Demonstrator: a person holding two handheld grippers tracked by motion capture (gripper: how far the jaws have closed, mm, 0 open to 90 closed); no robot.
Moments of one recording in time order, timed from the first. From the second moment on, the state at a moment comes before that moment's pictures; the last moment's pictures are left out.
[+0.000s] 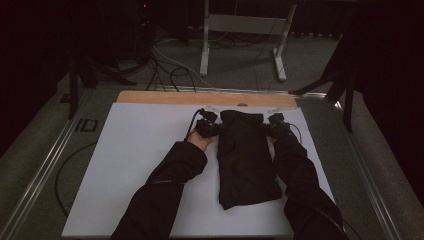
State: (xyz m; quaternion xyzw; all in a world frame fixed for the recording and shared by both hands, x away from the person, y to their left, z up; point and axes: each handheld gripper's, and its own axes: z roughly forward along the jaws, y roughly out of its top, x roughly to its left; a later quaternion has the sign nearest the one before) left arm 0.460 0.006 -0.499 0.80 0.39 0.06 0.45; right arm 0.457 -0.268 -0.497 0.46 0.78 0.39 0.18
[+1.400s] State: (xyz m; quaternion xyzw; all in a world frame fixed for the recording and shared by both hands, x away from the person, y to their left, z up) left arm 0.414 0.008 -0.480 0.83 0.35 0.05 0.44; right arm 0.402 -0.273 -0.479 0.43 0.78 0.40 0.20
